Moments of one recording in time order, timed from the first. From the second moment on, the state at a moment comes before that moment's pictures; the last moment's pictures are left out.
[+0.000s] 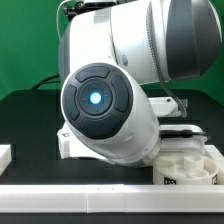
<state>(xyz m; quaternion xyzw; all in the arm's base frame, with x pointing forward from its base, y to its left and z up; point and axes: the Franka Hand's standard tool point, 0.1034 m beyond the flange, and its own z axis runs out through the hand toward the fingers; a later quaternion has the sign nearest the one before) 0.545 0.027 0.019 -0.87 0.10 0.47 0.12</state>
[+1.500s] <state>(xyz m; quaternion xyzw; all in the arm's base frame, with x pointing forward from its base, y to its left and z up) 0.639 0.024 0.114 -0.97 0.08 0.19 0.12</state>
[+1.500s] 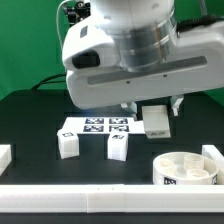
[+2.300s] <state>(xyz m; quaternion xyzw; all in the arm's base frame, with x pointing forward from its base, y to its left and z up) 0.643 0.026 0.148 -0.98 0.12 -0.12 0.08</state>
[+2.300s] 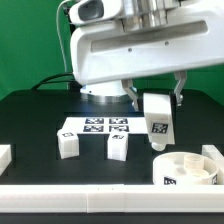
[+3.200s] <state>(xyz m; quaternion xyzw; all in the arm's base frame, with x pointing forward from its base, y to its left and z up) 0.632 0.066 0.128 -0.95 0.14 -0.28 0.08</state>
